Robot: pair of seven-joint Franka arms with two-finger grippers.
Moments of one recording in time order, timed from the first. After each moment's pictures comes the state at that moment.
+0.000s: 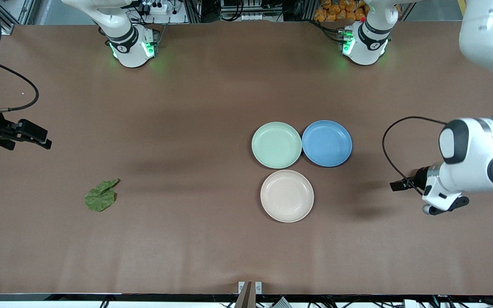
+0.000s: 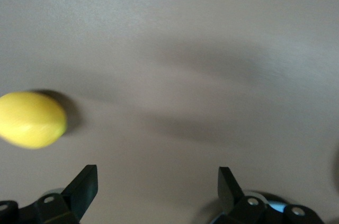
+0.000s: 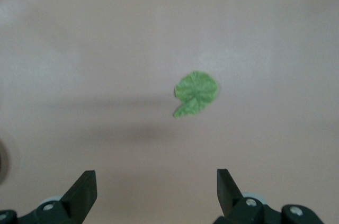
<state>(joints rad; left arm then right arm) 0.07 0.46 -0.11 -1.70 -0.01 2.04 -0.28 0.00 0.16 -0.02 -1.42 0.05 1.59 0.00</state>
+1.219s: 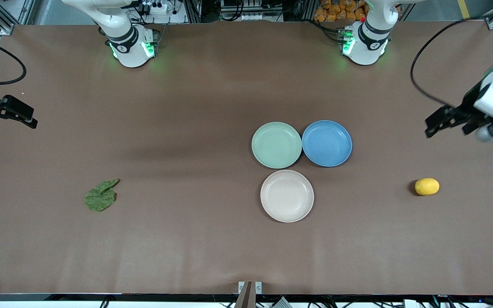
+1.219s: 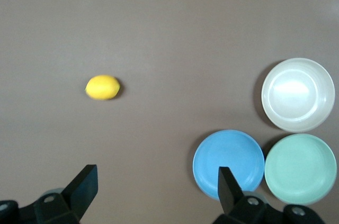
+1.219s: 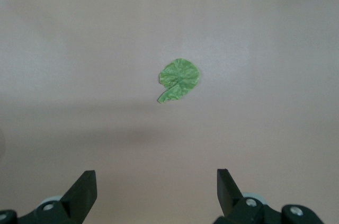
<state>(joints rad) 0.02 0.00 -0.11 -1.60 0.01 1.69 -0.16 0.00 0.06 -0.01 -1.47 -0.01 1.57 -0.01</state>
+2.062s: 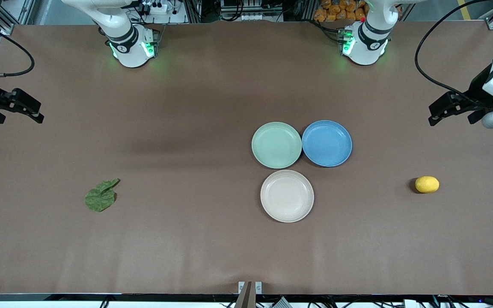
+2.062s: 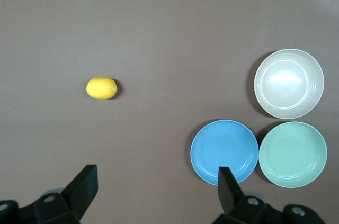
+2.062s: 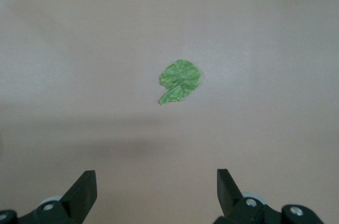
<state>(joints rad) 0.01 0.01 -0.12 -1.57 0.01 1.66 -0.16 0.00 -0.06 -0.02 -1.66 0.00 1.69 -0.01</state>
